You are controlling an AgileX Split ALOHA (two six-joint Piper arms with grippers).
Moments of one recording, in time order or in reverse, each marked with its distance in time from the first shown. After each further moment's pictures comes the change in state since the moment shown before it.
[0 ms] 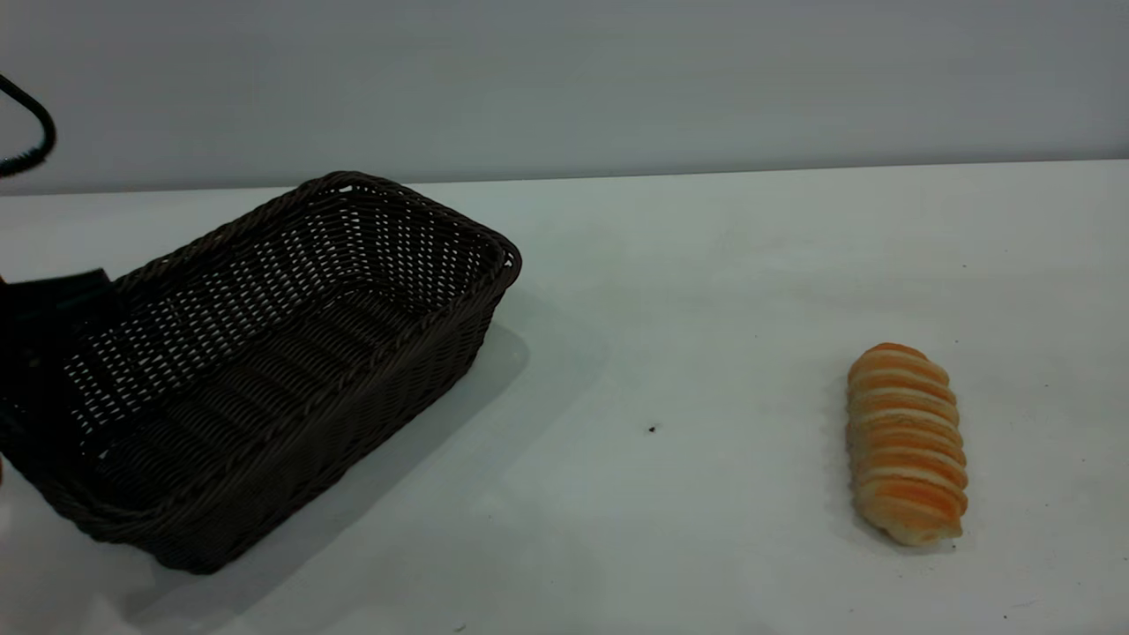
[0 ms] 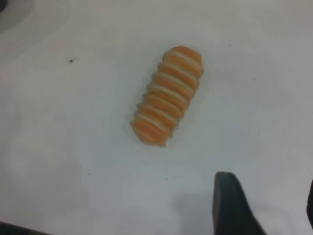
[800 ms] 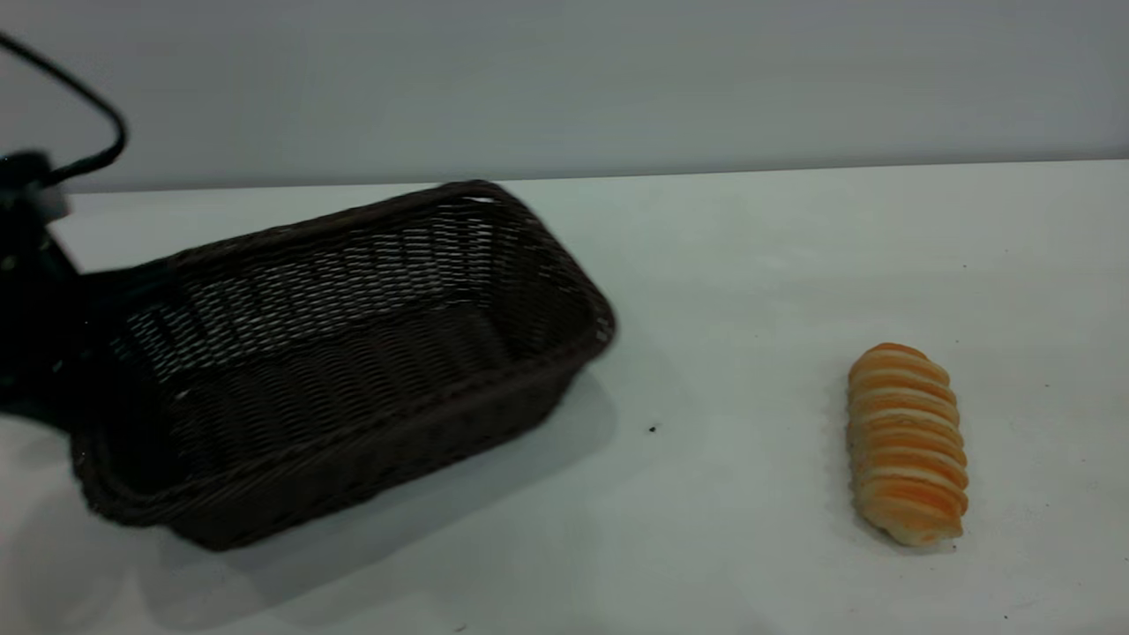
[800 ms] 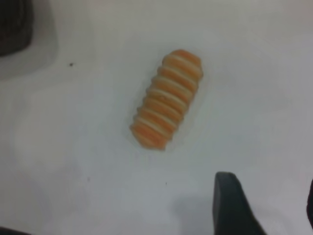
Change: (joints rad) left arm -0.045 0.098 -0.113 -0.073 -0.023 0.129; right arm 0.000 0.000 0.000 0.000 -0.016 0.000
